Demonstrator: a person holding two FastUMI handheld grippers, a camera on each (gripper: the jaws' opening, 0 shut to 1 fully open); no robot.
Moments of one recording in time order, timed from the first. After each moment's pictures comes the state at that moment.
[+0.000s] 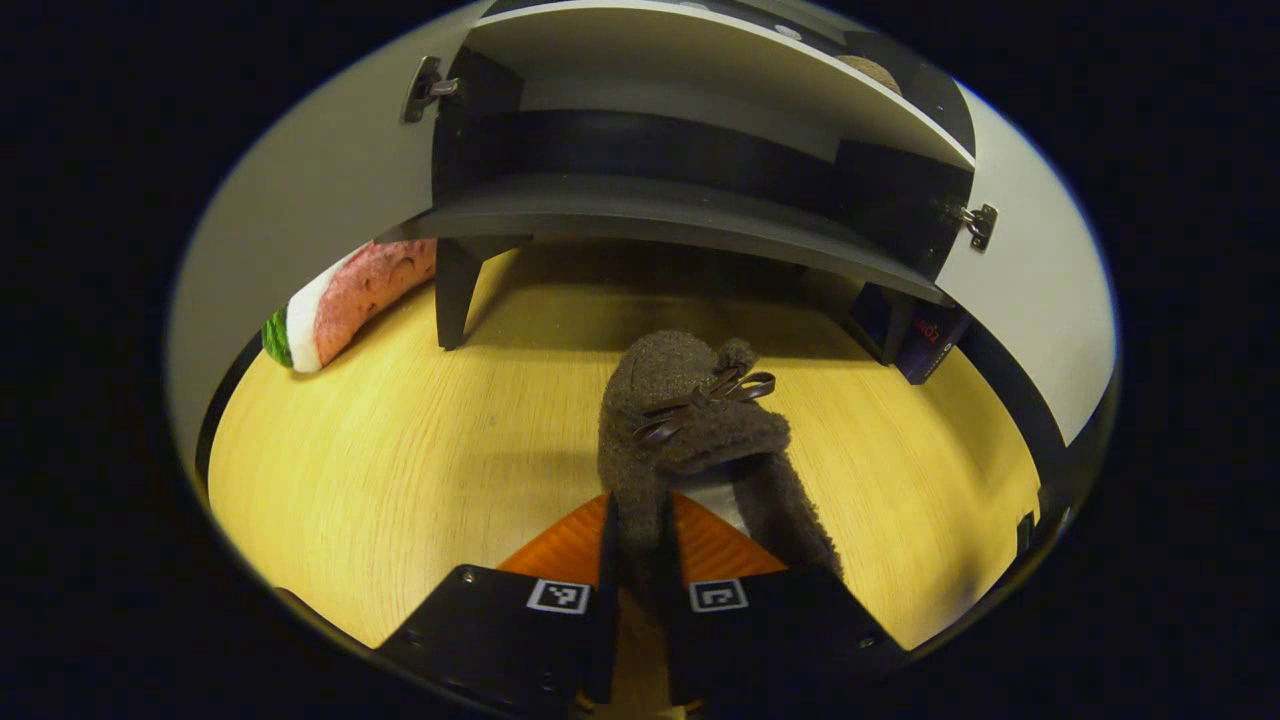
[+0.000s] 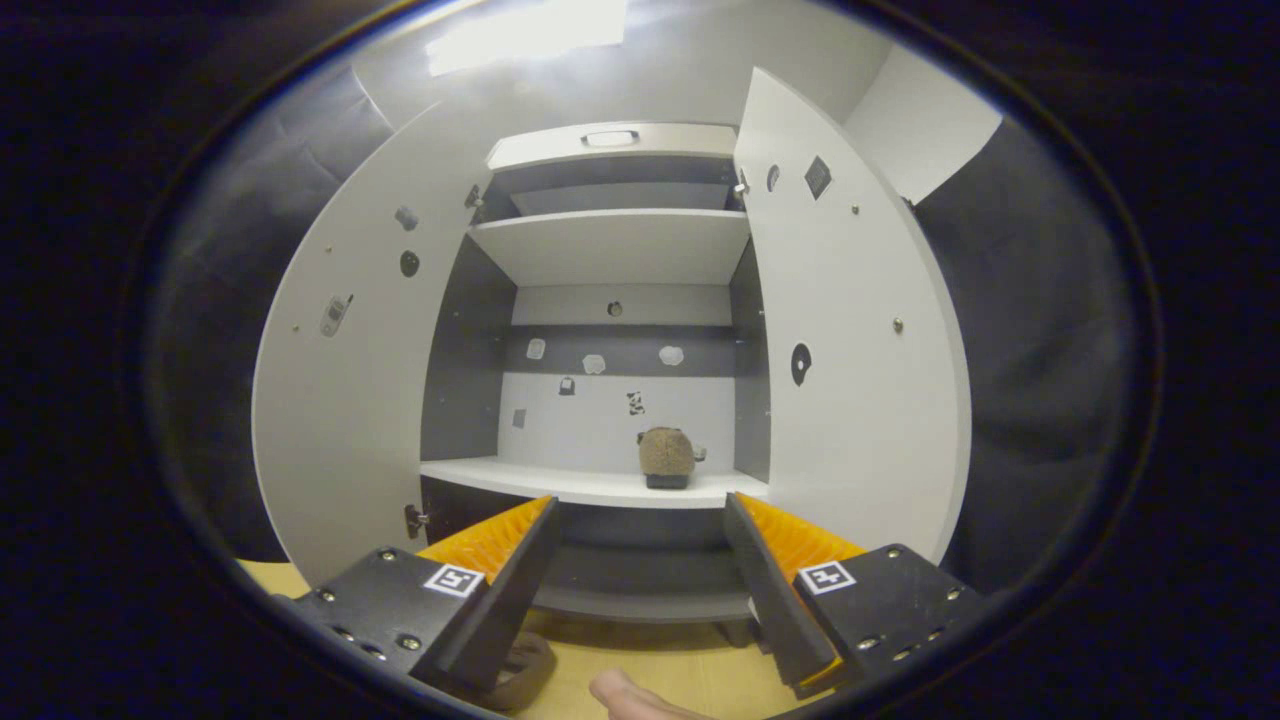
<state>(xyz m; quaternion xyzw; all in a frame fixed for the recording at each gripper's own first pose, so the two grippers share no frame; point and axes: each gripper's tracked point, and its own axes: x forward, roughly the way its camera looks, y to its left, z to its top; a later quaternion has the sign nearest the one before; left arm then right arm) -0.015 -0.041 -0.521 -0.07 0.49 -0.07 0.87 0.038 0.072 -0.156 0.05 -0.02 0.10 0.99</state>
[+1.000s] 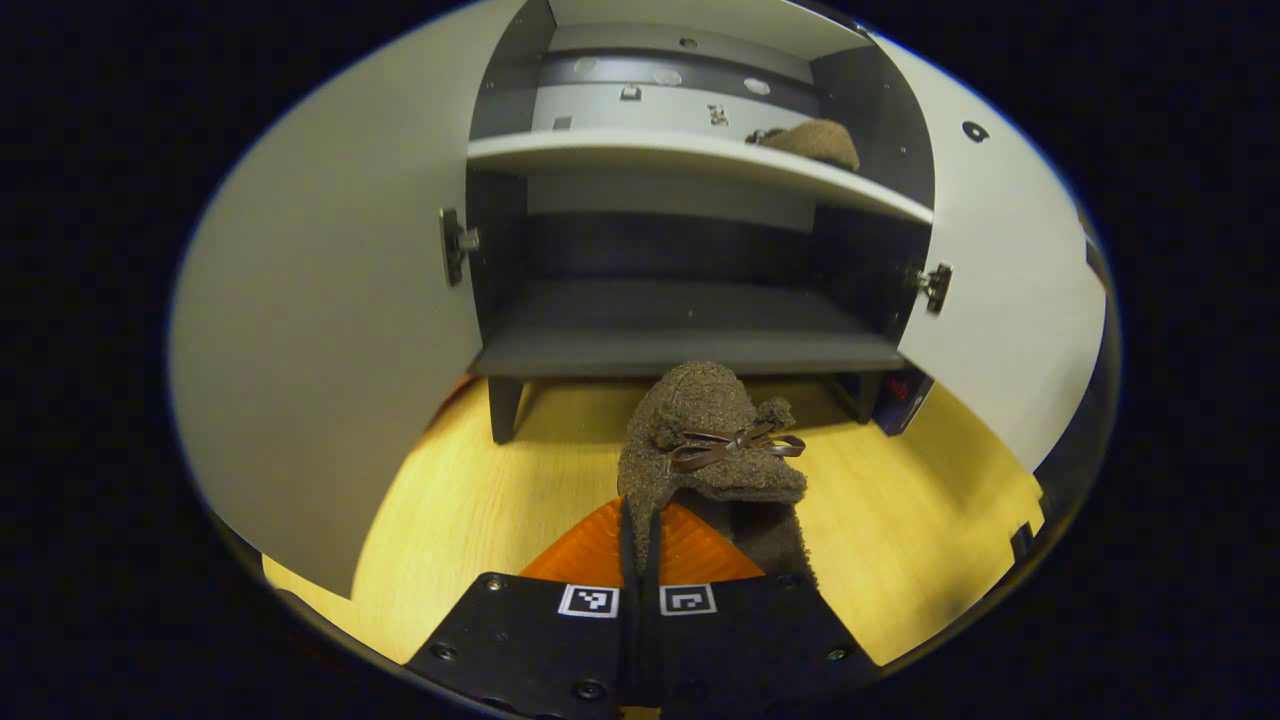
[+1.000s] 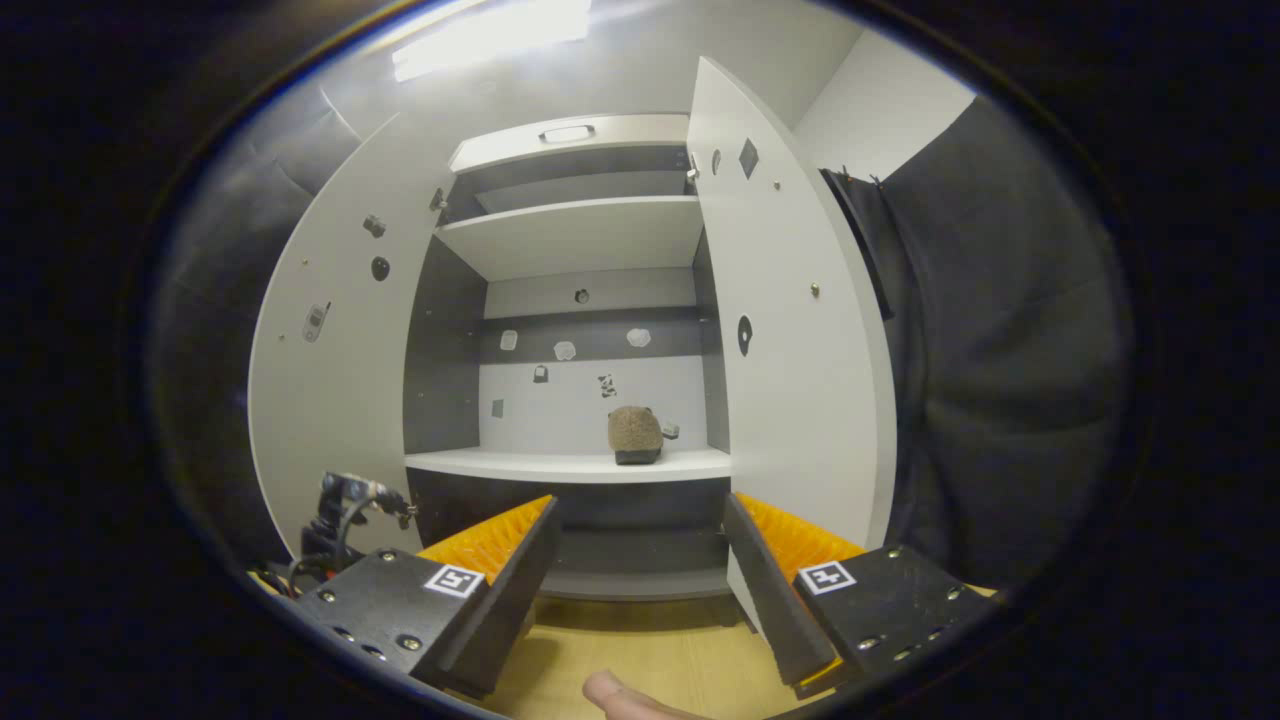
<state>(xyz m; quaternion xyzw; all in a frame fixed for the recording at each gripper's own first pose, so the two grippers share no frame) 0.012 -0.030 -0.397 -0.04 0.37 -0.06 0.93 0.025 0.032 -0.170 0.07 0.01 0.07 0.99</state>
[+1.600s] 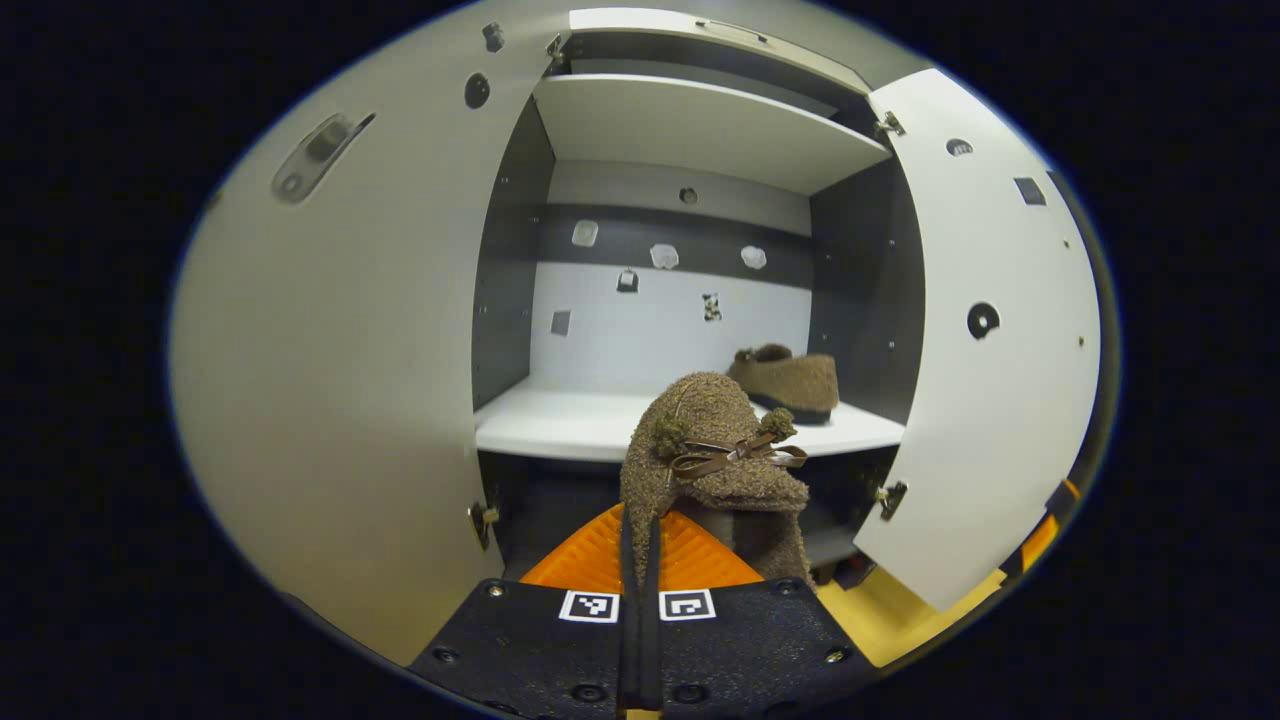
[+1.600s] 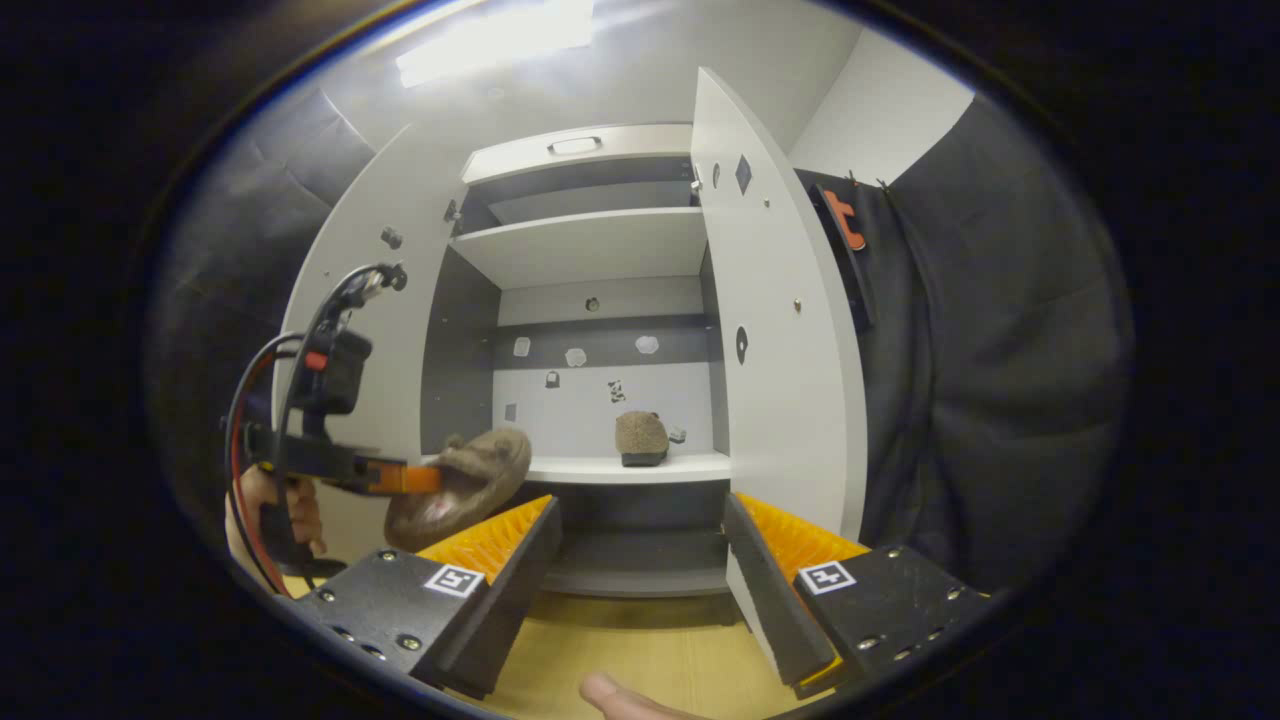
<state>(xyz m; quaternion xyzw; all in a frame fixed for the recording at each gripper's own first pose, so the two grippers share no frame) 0.137 -0.026 -0.212 -0.05 0.18 -0.05 0.98 0.004 0.021 -0.168 0.07 0.00 0.09 0.99</state>
